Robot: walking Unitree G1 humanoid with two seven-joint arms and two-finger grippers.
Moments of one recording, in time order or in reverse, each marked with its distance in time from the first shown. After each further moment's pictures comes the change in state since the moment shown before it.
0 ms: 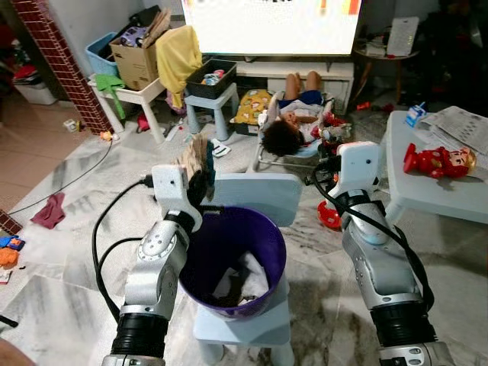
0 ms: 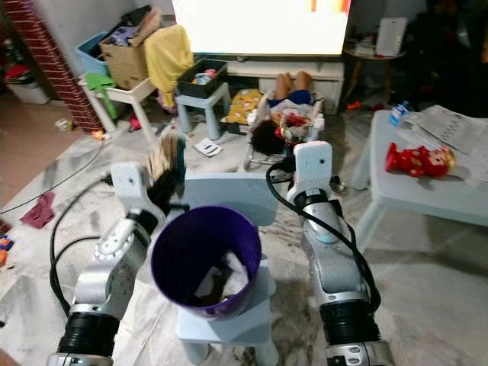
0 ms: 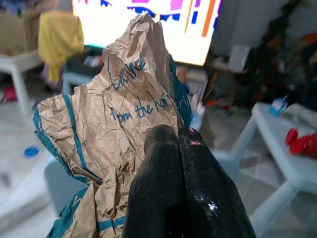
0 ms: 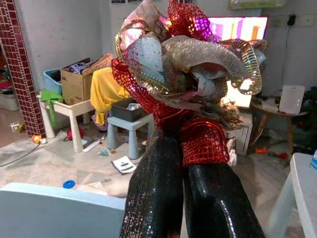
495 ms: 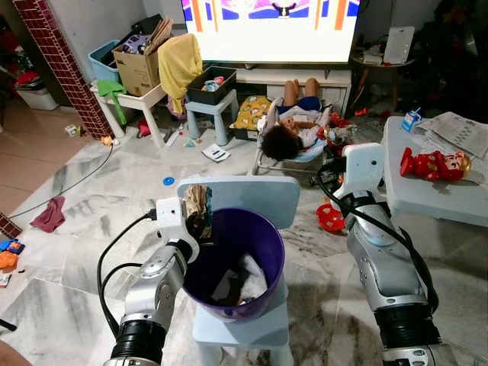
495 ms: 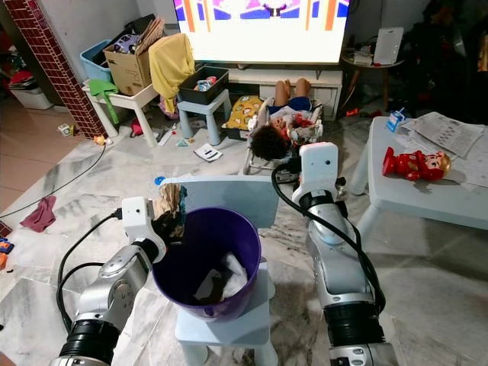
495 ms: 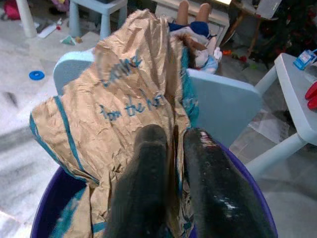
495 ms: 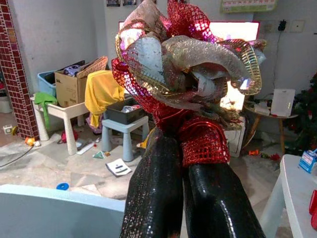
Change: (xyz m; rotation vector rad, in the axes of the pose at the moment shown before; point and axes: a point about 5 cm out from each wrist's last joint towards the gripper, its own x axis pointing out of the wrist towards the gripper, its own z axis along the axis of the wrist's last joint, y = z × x) left arm -0.009 0.022 -0.054 -0.114 0.252 0.085; right arm -0.003 -0.005 -0.002 -0.006 0.007 -0.015
